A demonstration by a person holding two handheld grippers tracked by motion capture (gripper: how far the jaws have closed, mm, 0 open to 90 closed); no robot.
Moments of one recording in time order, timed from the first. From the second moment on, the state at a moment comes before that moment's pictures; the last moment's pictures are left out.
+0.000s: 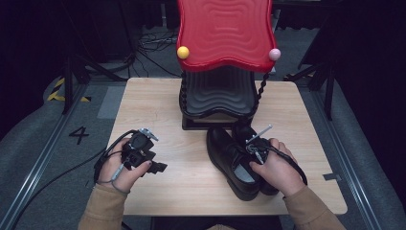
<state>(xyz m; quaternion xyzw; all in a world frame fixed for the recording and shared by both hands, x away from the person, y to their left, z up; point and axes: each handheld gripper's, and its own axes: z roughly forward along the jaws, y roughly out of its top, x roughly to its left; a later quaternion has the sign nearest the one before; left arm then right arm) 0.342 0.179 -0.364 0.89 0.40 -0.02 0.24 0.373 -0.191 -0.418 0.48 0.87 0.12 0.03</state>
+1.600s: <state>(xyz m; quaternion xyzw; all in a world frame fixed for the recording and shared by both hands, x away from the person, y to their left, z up) 0.349 0.184 -0.357 0.88 0.40 -0.01 0.25 0.351 -0.222 -0.344 0.51 0.85 0.14 -0.04</state>
